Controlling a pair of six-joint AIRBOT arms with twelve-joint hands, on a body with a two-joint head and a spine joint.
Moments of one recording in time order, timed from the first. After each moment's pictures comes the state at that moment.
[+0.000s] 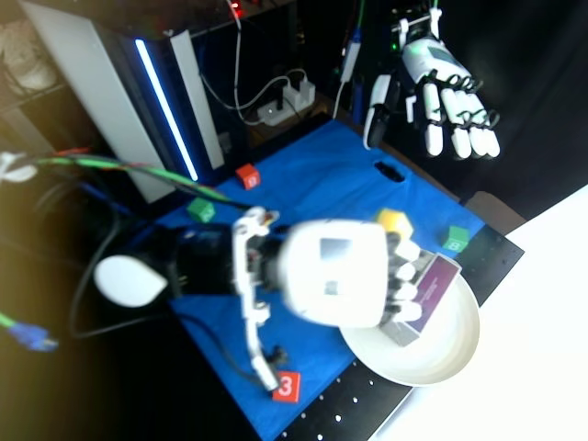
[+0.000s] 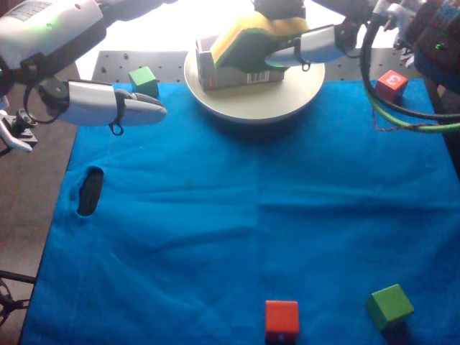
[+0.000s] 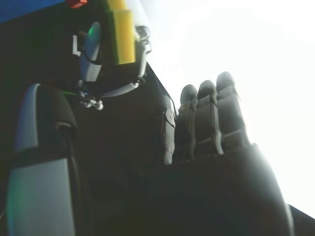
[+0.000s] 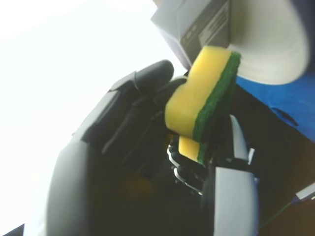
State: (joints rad) left arm 0.66 -0.95 1.19 0.06 -0.76 0.88; right arm -0.49 -1.47 1.83 -0.44 0.62 -0.15
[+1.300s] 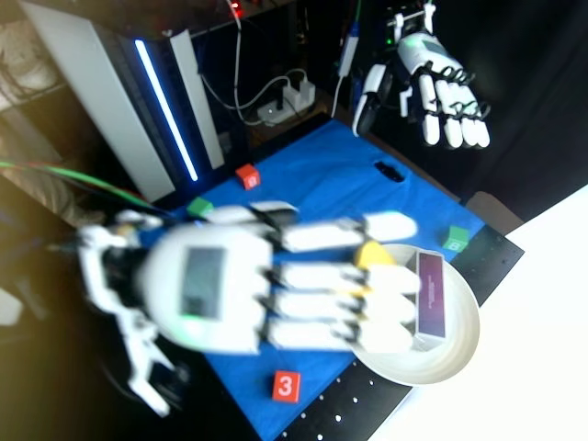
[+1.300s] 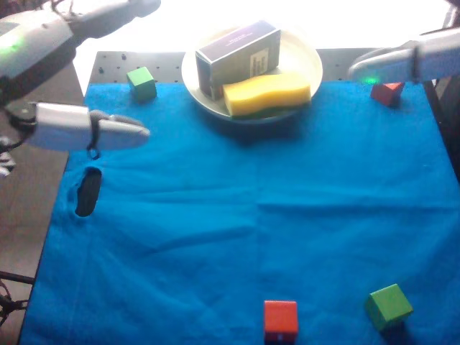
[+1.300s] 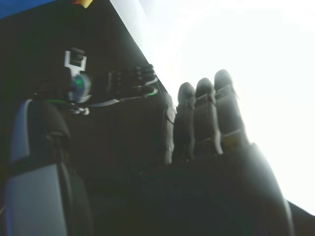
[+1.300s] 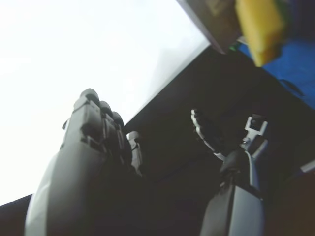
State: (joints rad) left arm 0.81 -0.85 1.09 -0.04 -0.90 0.88; right arm -0.70 -1.03 1.43 -0.19 0.97 -0.24
